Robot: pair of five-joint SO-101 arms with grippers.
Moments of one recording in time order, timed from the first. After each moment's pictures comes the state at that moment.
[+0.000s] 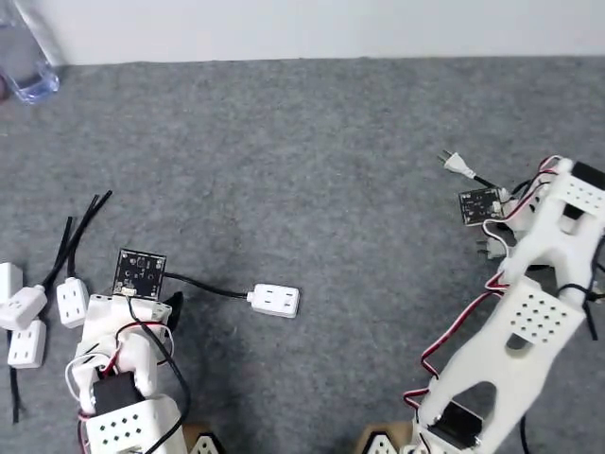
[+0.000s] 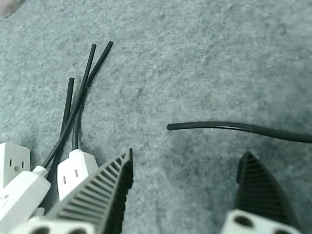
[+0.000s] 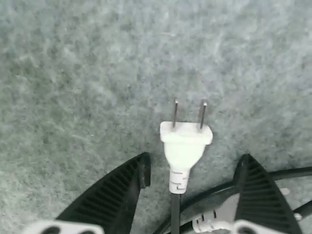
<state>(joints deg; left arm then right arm) -23.2 -89.0 97.1 47.0 -23.5 30.1 51.5 -38.8 87.2 120.3</state>
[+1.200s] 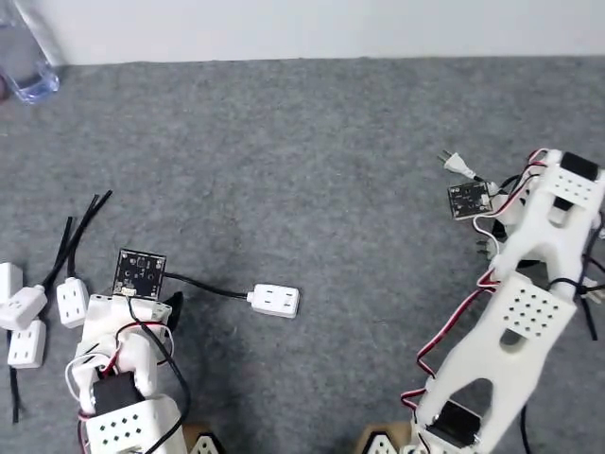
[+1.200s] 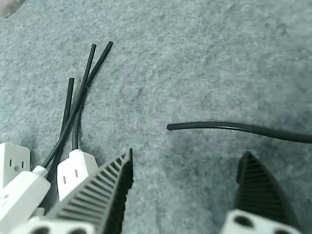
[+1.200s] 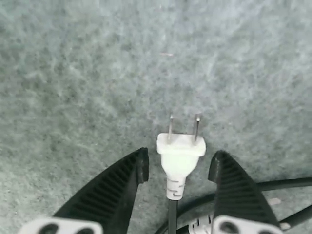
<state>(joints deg) -23.2 -89.0 97.1 47.0 -23.5 27.2 52.7 -43.0 93.5 117.4</state>
